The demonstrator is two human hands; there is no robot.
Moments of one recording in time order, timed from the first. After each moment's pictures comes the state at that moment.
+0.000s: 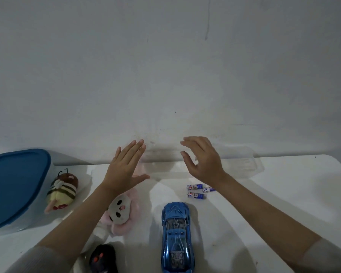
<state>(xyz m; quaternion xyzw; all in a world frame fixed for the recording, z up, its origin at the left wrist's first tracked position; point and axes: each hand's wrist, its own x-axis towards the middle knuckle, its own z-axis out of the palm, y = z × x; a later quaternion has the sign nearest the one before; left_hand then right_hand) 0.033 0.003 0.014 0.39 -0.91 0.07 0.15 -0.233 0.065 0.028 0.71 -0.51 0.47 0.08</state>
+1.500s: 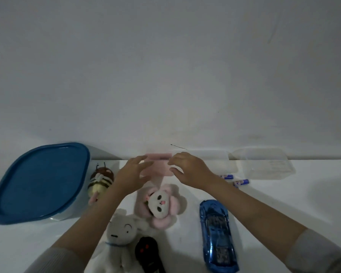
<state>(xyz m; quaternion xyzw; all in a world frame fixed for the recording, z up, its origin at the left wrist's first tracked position) 0.122 -0.012 0.000 0.50 -0.85 -0.15 0.08 -0.111 0.045 0.031 0.81 -0.52 0.26 -0.08</state>
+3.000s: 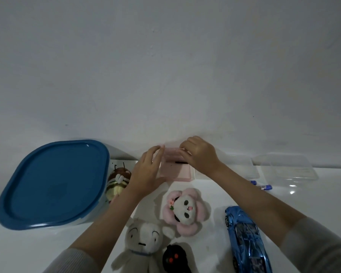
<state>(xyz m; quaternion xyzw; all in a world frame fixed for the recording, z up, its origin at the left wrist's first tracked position) 0.140 -0.025 -0.004 0.41 -0.88 -0.04 0.22 -0.068 -0.021 0.034 0.78 -0.50 0.35 0.12</state>
